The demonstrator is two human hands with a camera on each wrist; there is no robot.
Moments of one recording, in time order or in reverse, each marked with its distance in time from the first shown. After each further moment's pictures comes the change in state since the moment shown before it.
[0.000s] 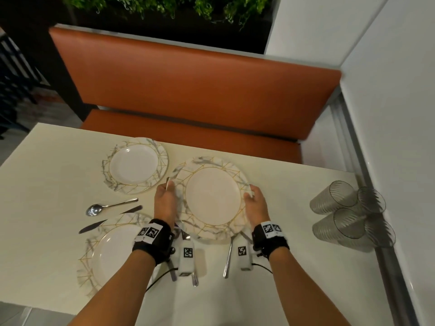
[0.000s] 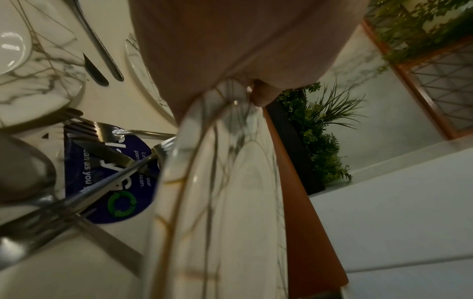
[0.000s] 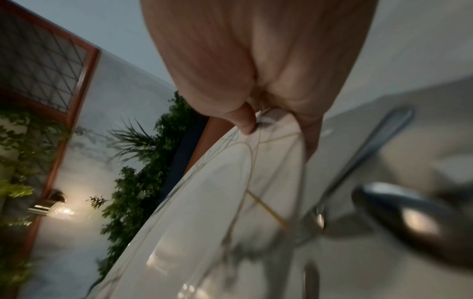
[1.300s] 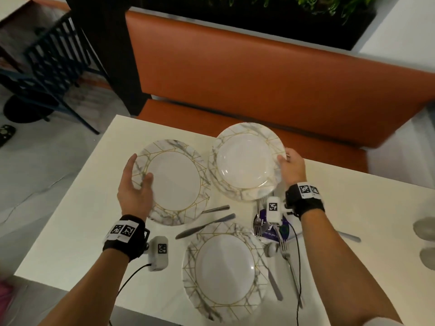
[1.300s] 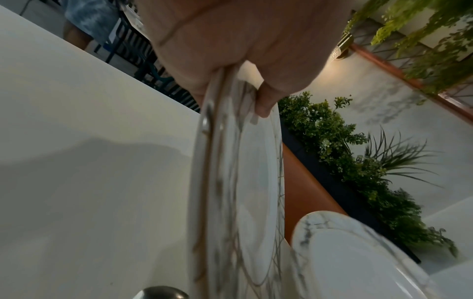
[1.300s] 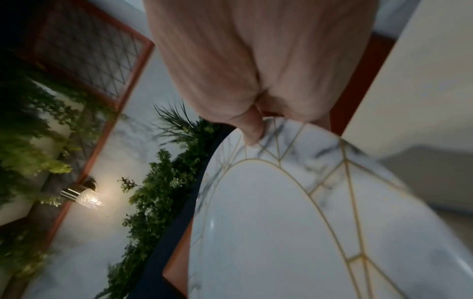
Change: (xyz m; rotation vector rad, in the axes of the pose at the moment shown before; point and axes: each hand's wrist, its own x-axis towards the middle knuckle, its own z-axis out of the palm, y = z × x) left_hand 0.175 0.082 -0.318 0.265 0.262 0.488; right_hand 0.054 -0.166 0.212 -0.042 0.126 -0.174
